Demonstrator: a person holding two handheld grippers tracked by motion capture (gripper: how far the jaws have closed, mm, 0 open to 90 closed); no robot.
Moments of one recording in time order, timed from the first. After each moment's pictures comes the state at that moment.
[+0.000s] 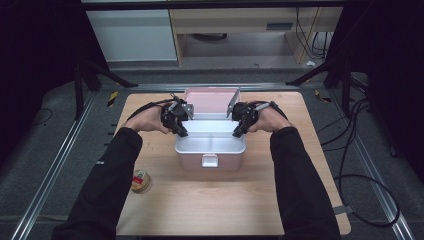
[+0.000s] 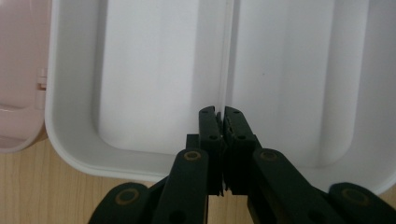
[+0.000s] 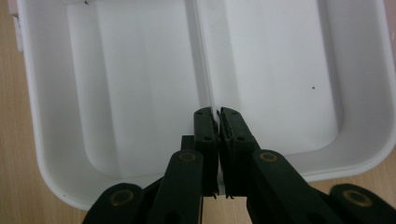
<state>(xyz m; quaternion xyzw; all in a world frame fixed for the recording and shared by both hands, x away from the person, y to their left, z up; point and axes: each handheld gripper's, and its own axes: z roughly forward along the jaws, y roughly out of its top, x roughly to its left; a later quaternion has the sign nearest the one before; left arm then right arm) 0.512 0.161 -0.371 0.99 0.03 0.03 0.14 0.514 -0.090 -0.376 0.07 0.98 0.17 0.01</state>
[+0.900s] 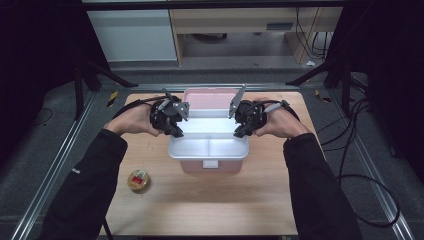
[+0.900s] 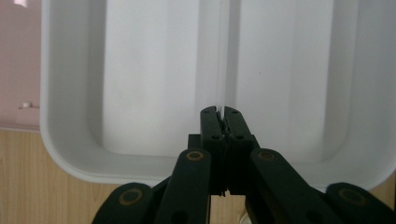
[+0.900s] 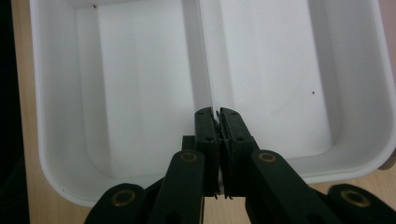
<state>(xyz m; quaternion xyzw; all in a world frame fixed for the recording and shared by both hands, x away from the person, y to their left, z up) 0.449 0.164 -0.304 0.99 0.00 0.06 0.14 0.450 -0.092 -0.308 0.05 0.98 0.19 0.06</state>
